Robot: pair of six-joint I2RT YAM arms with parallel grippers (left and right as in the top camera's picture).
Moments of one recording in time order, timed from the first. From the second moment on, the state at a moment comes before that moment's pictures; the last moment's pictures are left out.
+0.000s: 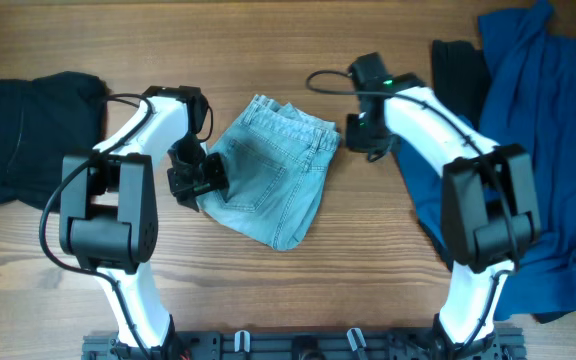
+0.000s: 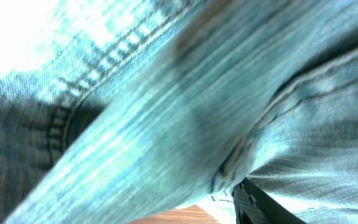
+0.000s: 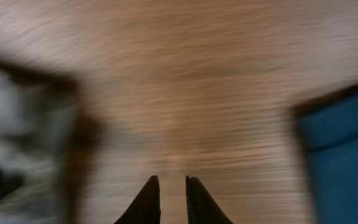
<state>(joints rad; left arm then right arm) -0.14 2.05 1.36 -1.23 0.20 -0.42 0.29 2.06 1.48 -0.88 0.02 0.39</state>
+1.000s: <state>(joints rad) -0.14 2.18 1.44 -0.86 0.72 0.26 0.27 1.89 1.52 -0.95 -0.16 0.35</state>
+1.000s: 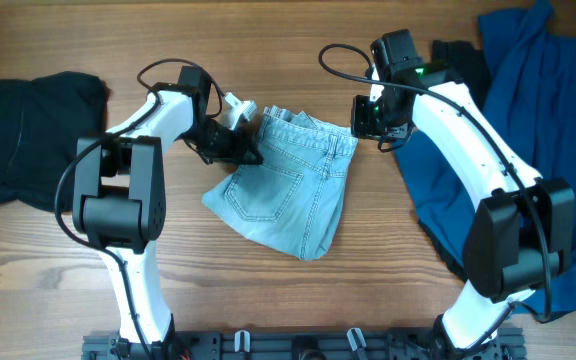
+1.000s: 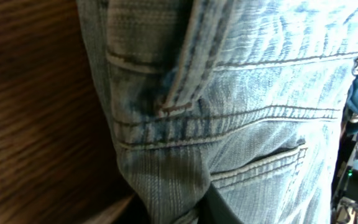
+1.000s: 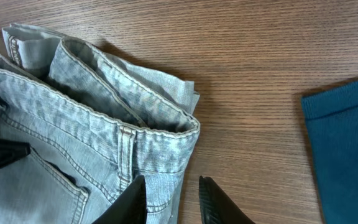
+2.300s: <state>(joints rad) 0.22 1.98 1.74 -0.82 0.18 0.01 0.47 1.91 1.51 -0.61 -0.61 0.27</state>
